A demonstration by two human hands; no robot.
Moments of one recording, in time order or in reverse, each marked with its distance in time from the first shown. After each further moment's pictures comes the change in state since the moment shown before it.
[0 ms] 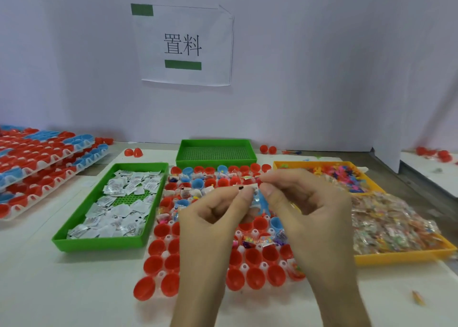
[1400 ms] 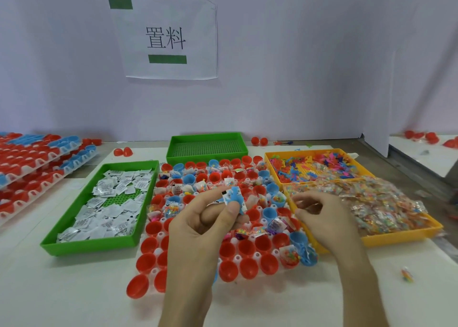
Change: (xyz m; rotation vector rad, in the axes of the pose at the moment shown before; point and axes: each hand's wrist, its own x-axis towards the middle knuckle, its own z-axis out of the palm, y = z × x) left_hand -0.007 -0.014 -0.010 -0.003 -0.027 -0.100; right_hand 0.008 0.097 -0.063 -0.676 -0.094 0.590
